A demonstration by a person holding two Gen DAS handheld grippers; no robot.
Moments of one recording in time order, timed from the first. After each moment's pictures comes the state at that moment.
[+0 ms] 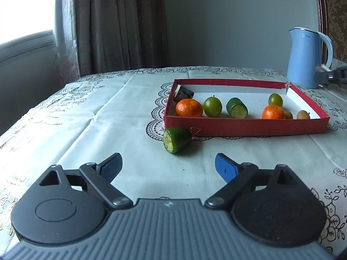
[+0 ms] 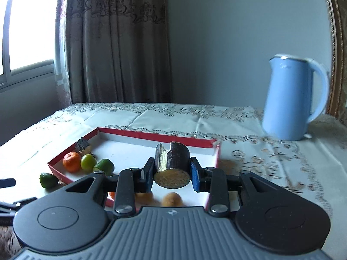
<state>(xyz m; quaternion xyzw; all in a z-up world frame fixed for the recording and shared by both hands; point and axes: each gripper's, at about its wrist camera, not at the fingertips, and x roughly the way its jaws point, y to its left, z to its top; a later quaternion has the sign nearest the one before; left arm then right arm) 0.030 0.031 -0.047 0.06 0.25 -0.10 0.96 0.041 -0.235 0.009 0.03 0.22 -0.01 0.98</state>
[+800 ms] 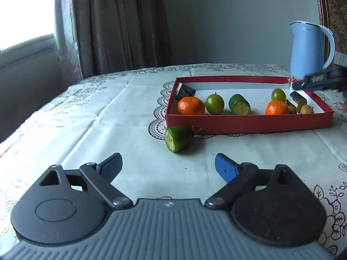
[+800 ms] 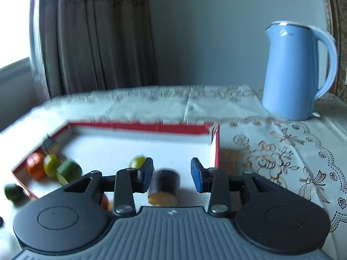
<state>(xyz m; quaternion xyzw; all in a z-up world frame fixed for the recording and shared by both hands) 0.031 0.024 -0.048 0.08 0.24 -0.08 0.96 0.096 -0.253 -0.027 0.07 0.23 -0.04 0.97</state>
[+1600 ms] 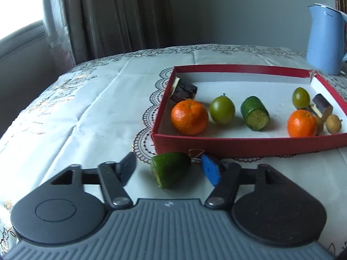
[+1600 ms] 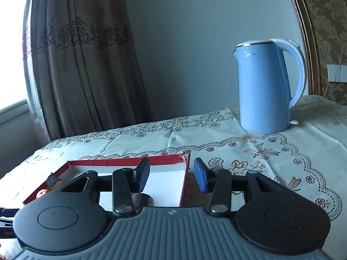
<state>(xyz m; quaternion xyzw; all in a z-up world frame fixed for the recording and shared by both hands) 0.108 -0.005 -0.048 0.09 0.31 -0.07 0.94 0.056 -0.294 -0.011 0.12 0.15 -0.06 0.98</state>
